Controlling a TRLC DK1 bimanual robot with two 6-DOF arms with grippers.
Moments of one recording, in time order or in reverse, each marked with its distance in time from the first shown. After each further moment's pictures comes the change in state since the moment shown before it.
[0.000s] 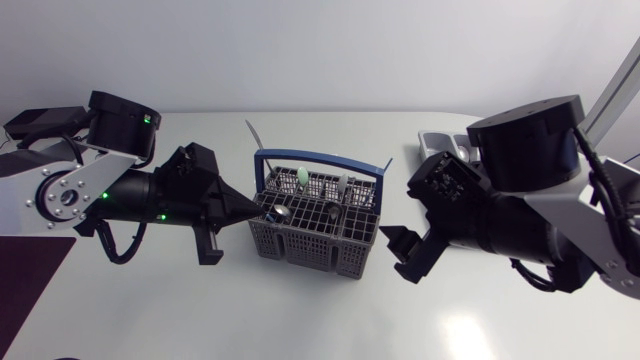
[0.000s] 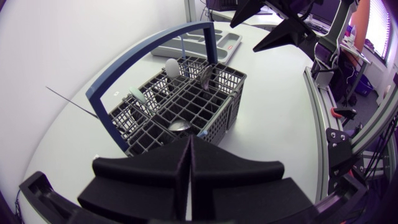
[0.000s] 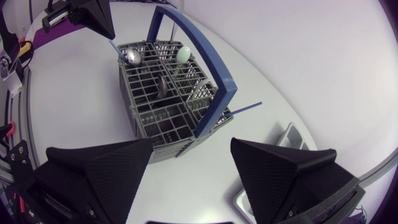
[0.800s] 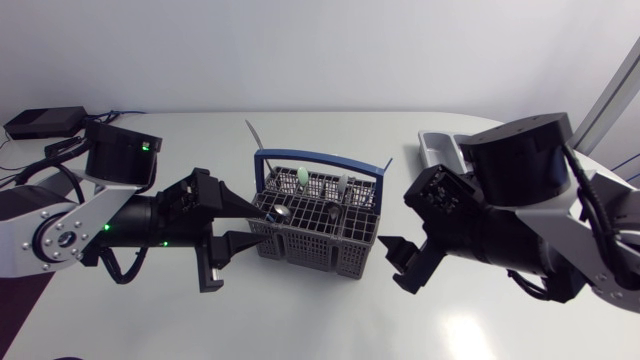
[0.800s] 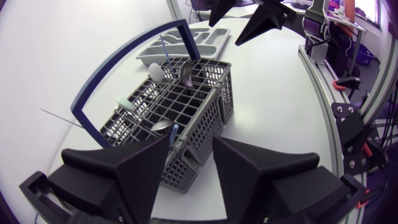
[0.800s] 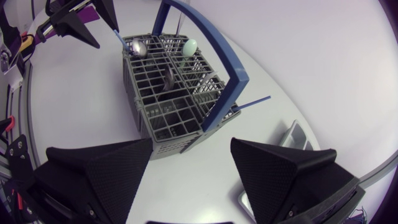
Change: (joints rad) left arm -0.053 -0.066 -0.132 0.139 -0.038 0.116; right arm 0.014 0.002 -0.040 0.022 0.000 0.000
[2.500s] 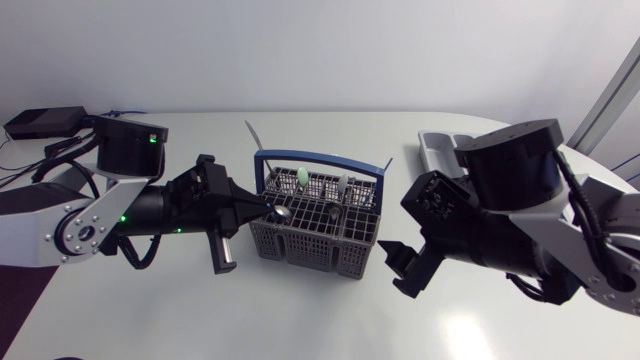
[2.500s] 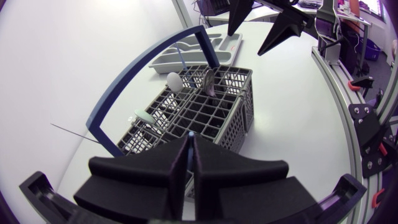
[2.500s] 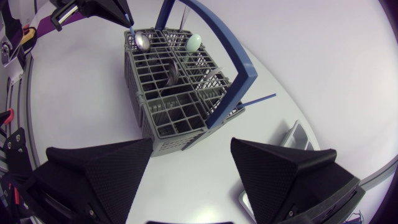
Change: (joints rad) left arm -0.004 0.071 0.015 0.149 -0.024 -0.008; right arm 0.002 0.011 -0.009 0.003 0.000 -0.023
